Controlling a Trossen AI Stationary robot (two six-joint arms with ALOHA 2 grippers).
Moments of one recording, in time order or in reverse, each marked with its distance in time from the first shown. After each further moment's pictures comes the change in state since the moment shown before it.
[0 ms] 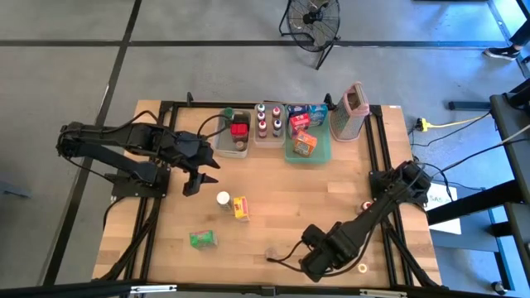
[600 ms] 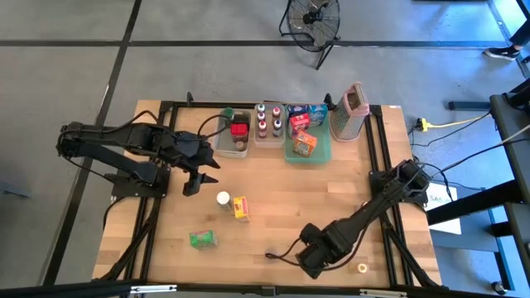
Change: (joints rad) left arm 0.000 0.000 0.000 0.000 0.000 0.006; right arm -0.029 0.000 -0.110 0.091 -0.060 -0.044
